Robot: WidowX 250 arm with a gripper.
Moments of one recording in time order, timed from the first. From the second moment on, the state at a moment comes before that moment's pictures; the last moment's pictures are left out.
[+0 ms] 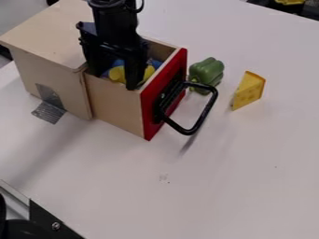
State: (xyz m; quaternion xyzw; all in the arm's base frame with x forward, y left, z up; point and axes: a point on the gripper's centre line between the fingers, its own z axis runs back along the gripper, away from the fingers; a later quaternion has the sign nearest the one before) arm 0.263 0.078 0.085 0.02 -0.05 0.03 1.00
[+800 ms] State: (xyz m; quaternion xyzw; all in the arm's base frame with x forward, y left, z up) arm 0.258 0.076 0.099 0.04 -0.04 0.02 1.00
